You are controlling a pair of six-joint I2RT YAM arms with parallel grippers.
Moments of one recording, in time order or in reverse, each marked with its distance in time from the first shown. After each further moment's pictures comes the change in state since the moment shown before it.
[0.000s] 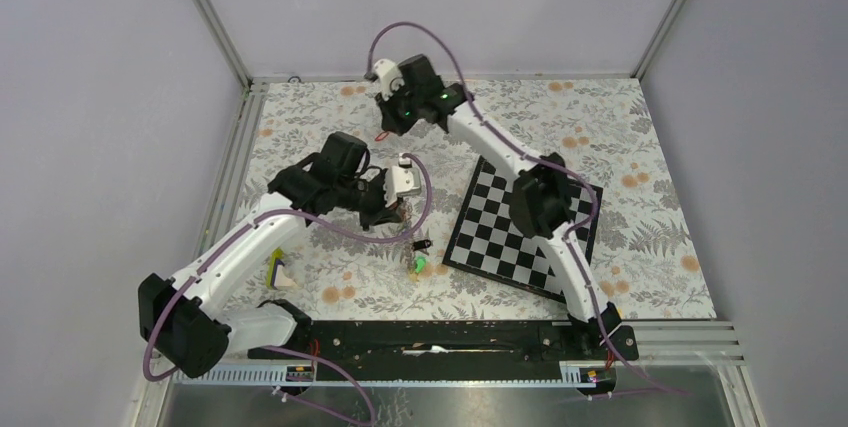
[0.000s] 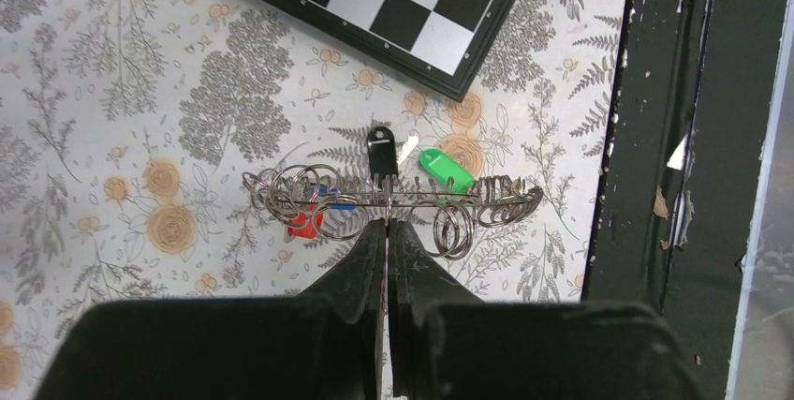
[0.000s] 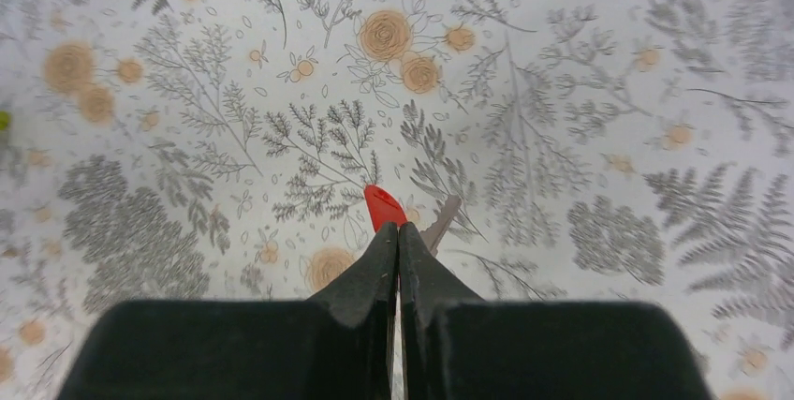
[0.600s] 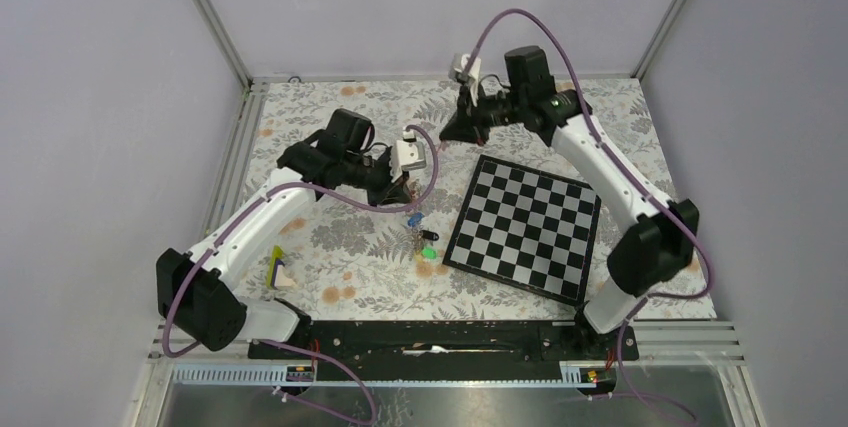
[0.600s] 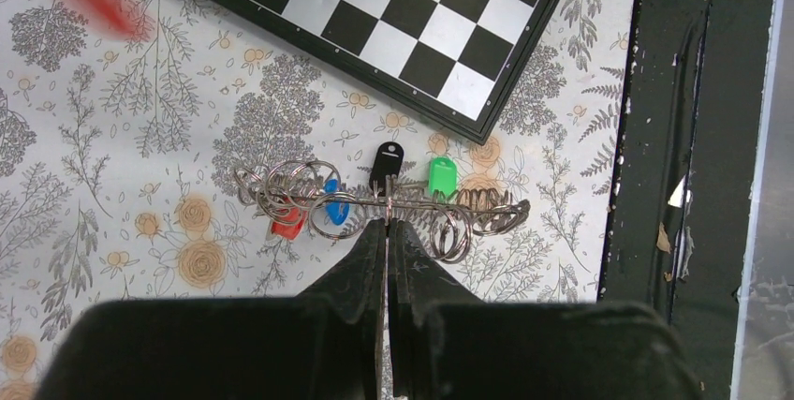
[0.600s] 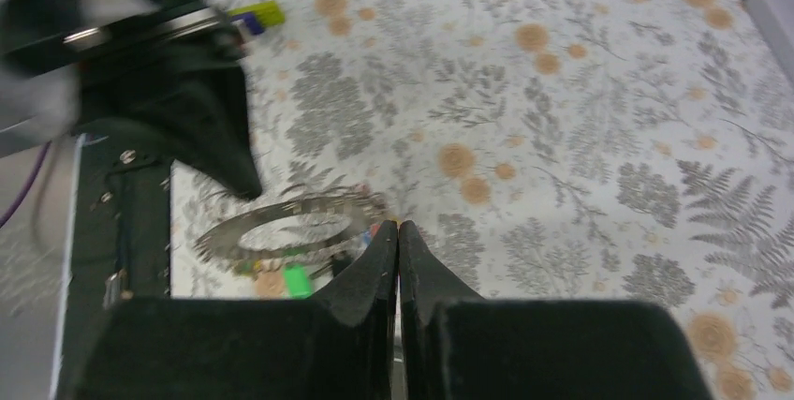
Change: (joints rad) left arm 0.050 0.142 0.156 0.001 0.082 -0.009; right arm -0.247 -0.736 -0.697 0.040 -0.556 -0.204
